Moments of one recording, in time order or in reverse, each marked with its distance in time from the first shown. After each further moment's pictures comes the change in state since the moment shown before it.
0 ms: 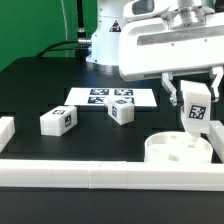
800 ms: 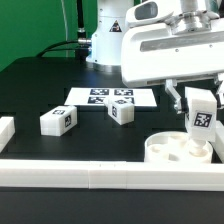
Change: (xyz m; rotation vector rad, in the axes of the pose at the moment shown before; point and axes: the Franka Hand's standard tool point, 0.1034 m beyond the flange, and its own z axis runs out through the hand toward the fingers) arm 0.010 -0.006 0.012 0.007 0.006 -0.005
